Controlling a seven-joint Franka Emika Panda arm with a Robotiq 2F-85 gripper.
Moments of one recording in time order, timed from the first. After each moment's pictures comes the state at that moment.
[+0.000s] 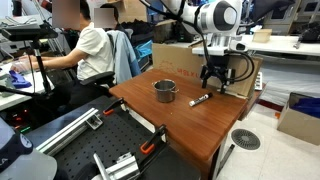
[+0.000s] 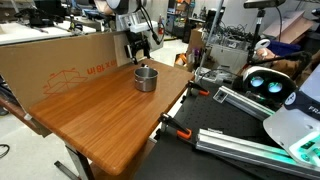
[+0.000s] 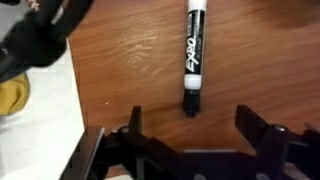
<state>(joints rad) -0.10 0.97 -0.10 -1.25 -0.09 1.87 0.07</state>
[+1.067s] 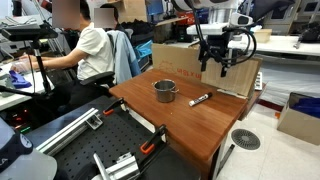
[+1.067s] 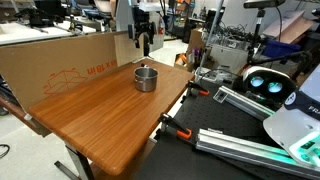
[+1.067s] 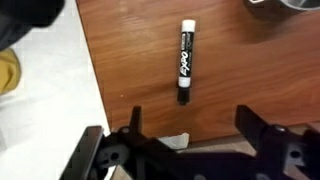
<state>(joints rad) -0.11 0.63 -0.09 -1.62 -0.05 2.08 0.02</state>
